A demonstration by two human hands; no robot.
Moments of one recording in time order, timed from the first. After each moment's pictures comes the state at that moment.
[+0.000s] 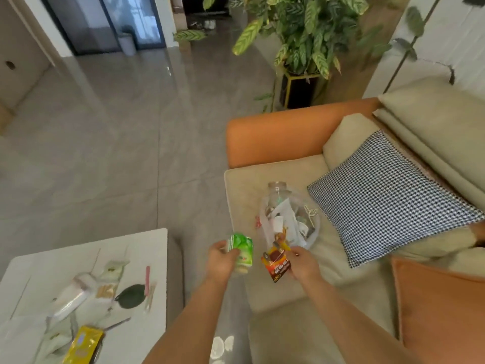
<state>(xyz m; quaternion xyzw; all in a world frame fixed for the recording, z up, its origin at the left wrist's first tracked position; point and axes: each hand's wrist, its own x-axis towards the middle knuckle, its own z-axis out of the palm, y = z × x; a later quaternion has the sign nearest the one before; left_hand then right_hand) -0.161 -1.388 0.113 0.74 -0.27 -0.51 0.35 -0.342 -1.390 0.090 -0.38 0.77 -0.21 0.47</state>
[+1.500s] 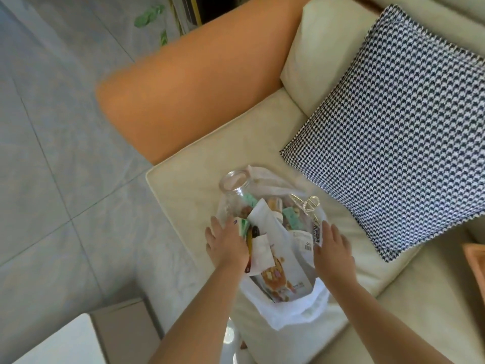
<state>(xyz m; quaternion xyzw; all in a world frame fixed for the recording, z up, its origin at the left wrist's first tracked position) -0.280 -1.665 -0.128 0.69 -0.65 -0.29 -0.10 -0.447 -1.567 -0.128 -0.35 0.88 -0.04 0.32</state>
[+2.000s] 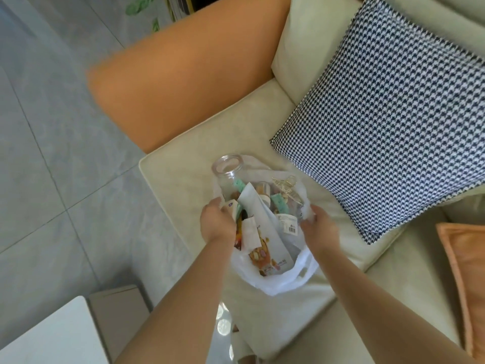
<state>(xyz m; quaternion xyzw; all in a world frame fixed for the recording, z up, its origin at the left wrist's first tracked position) -0.293 -1.665 -0.102 0.76 -0.53 -0.37 0.11 -0.456 -1.569 -0.109 -0.25 0.88 -0.21 0.35</state>
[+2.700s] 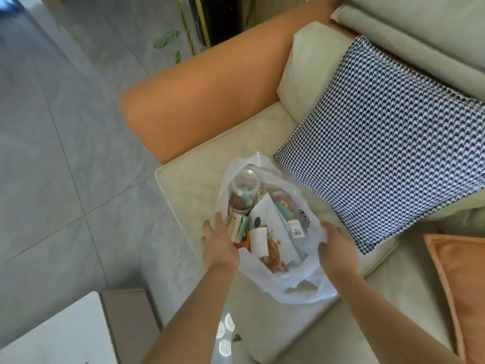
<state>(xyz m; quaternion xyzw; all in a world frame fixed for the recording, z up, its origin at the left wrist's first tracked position) -0.271 -1.609 -0.076 0.72 -0.63 -0.29 0.00 -0.472 -1.524 -0.077 -0.33 0.89 -0.12 0.28</state>
